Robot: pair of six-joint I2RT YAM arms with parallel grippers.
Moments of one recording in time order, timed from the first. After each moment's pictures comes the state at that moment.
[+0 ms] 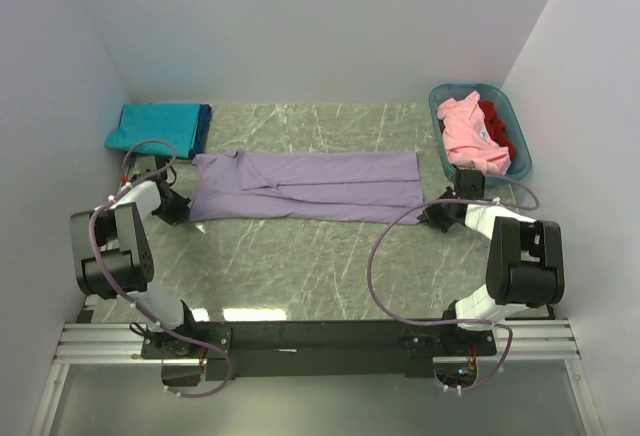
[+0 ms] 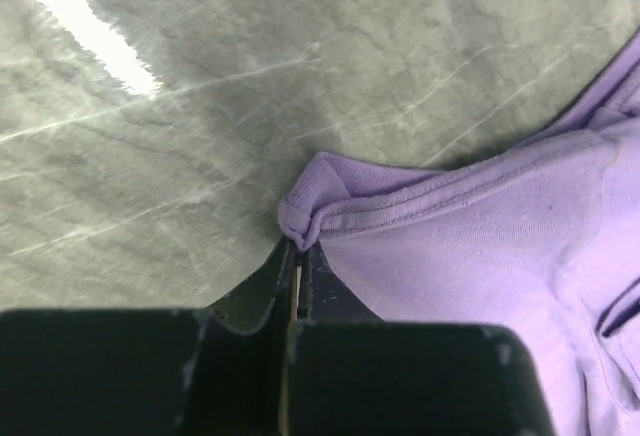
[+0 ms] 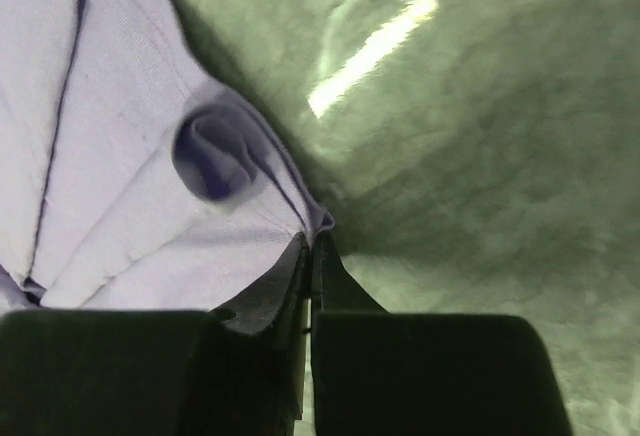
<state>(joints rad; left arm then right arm) 0.23 1.63 0.91 -0.44 -0.08 -0.78 -0.12 1.54 0.69 -0.18 -0.19 0.79</state>
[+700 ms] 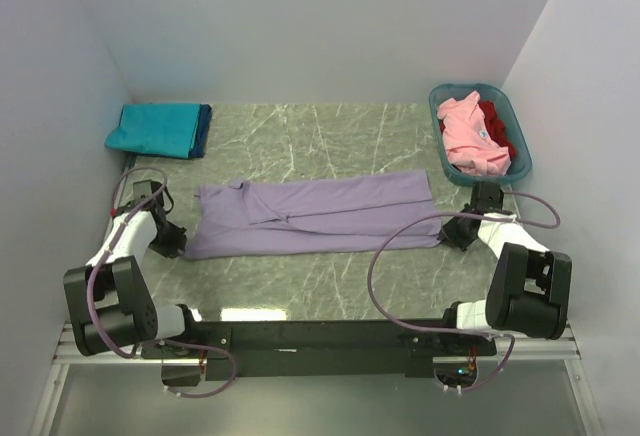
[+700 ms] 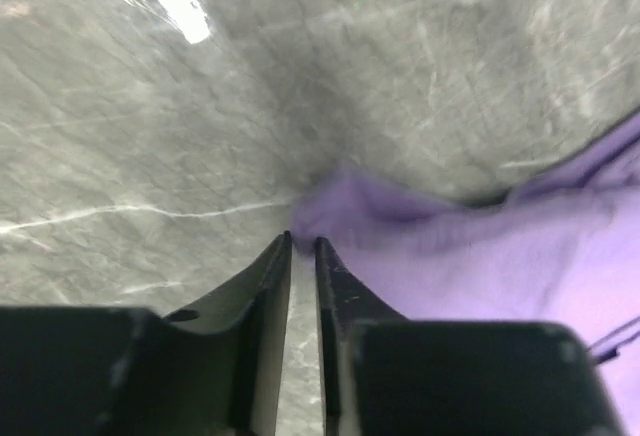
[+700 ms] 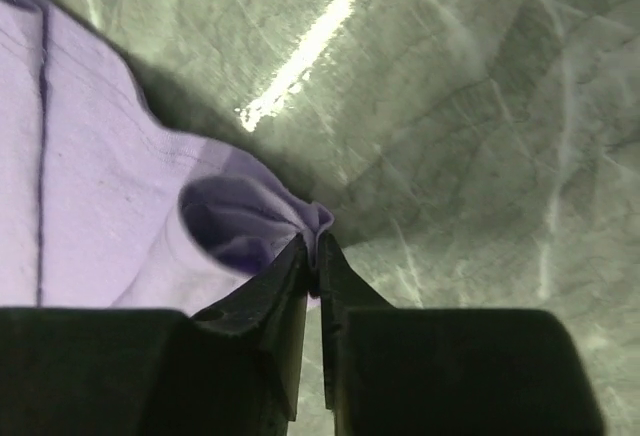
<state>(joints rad) 0.25 1.31 0.71 -0.69 -0.15 -0.85 -0.25 1.36 0.62 -0.42 -0.10 0.71</state>
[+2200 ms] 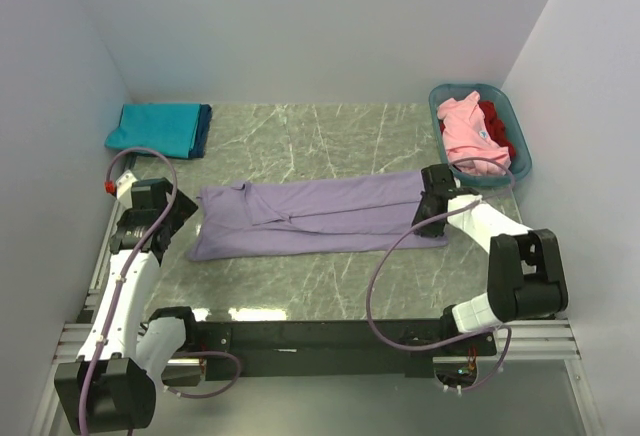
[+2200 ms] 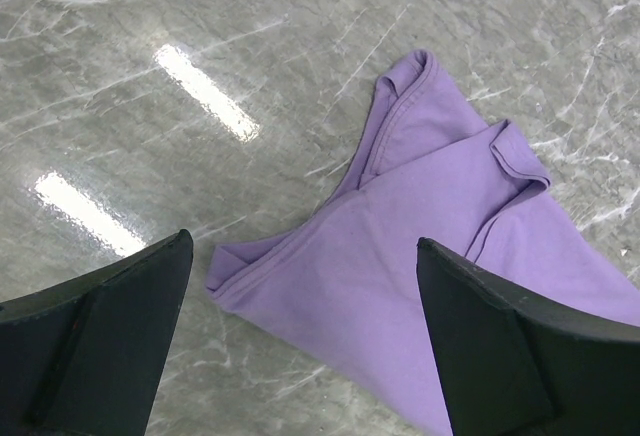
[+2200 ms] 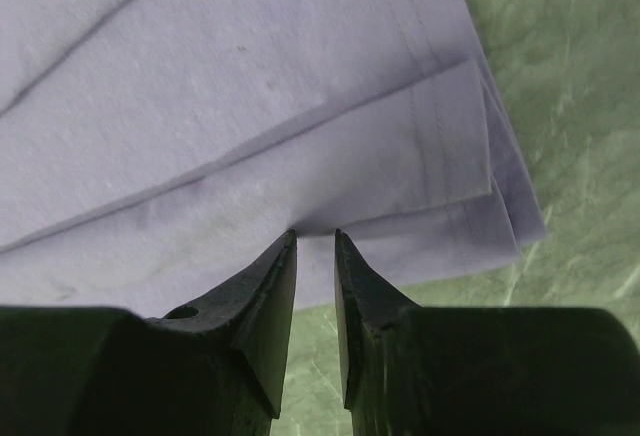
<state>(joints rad) 0.08 0.88 0.69 -0.57 -0.28 -0.71 0.14 1.44 0.78 -0.54 0.12 0.54</state>
